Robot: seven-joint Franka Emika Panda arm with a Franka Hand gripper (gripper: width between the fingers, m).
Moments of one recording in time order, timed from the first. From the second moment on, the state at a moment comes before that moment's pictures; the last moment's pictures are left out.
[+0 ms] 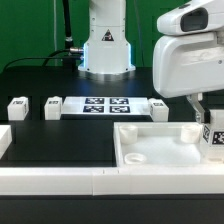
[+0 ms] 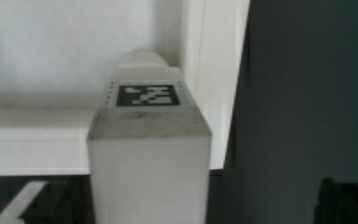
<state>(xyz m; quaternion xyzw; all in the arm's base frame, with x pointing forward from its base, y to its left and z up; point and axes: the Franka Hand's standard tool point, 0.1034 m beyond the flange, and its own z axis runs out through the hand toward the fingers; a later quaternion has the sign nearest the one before) 0.650 0.123 0.093 -1.00 -0.03 -0.05 0.07</state>
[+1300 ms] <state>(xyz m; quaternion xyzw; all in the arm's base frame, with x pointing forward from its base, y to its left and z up) 0.640 0.104 0.078 -1.00 0.06 -0.03 0.07</state>
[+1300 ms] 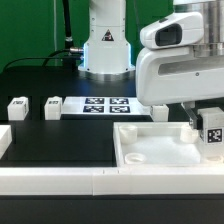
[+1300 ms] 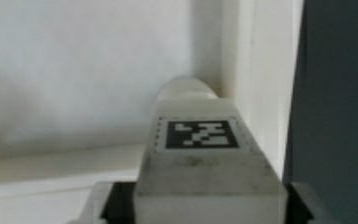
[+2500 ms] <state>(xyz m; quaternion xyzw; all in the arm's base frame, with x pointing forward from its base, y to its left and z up) 0.636 0.112 0.075 -0.81 0.58 0.02 0.08</state>
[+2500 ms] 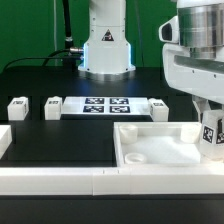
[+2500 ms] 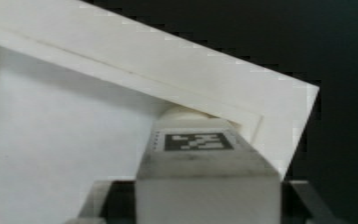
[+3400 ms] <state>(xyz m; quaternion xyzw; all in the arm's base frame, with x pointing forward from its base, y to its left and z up) 0.637 0.115 0.081 -0.97 0.22 0.00 0.06</state>
